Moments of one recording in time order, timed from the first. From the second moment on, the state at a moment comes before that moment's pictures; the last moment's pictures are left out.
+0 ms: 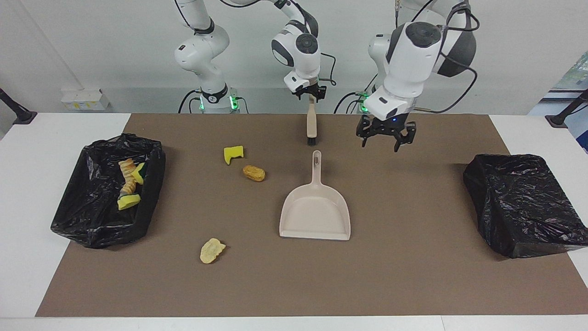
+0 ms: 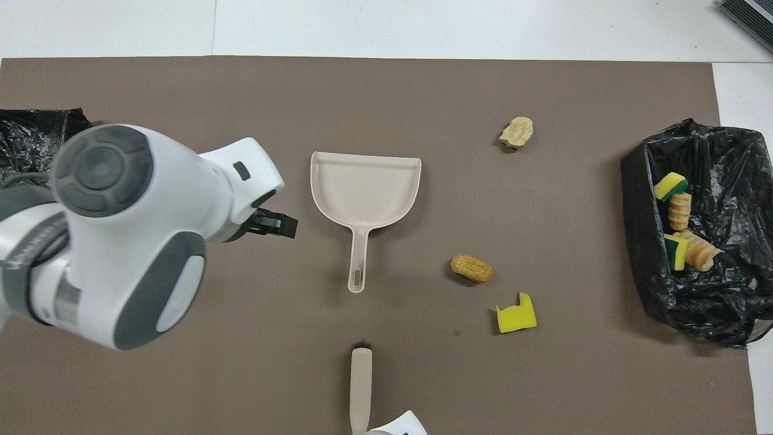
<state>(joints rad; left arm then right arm) -0.42 0.04 -0.05 -1.83 0.00 1.91 -0.20 0.95 -0.11 0.13 -2.42 0.42 2.18 1.05</state>
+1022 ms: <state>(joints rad) -0.66 0.25 -0.05 -1.96 0.00 2.23 -0.42 0.99 -0.10 0.13 -2.43 0.42 2.18 1.01</state>
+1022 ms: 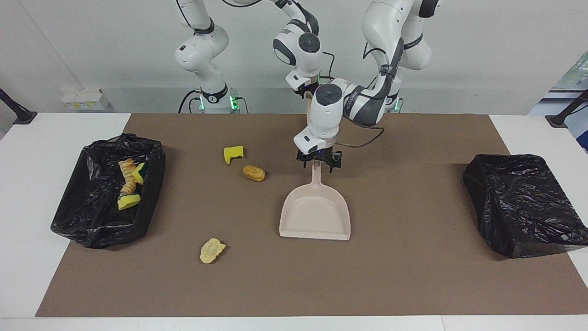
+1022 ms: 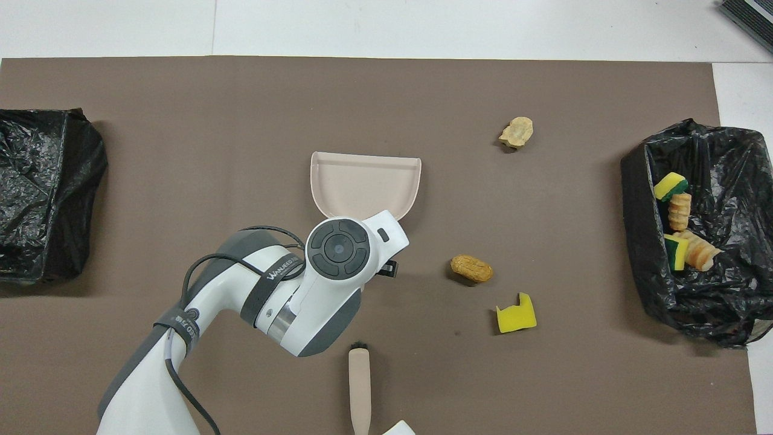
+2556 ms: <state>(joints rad) -0.56 0.13 -0.01 -1.94 0.09 1.98 0.23 0.52 -0.31 0.12 -2.41 0.20 1.76 0.65</state>
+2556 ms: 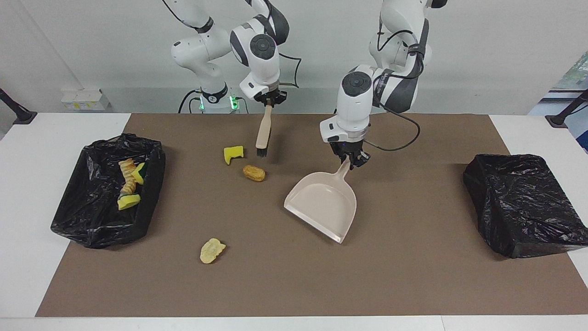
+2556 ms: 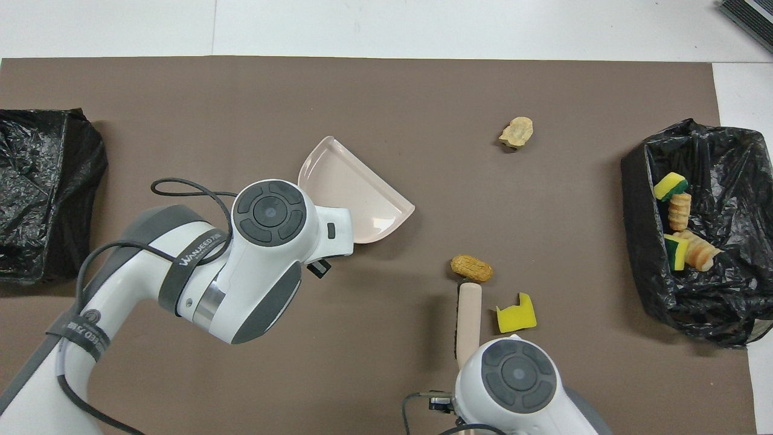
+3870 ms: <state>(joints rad) -0.60 0.14 -0.04 -1.96 0.09 1.97 0.71 0.02 -0.36 0.12 -2.57 0.00 1.75 0.27</state>
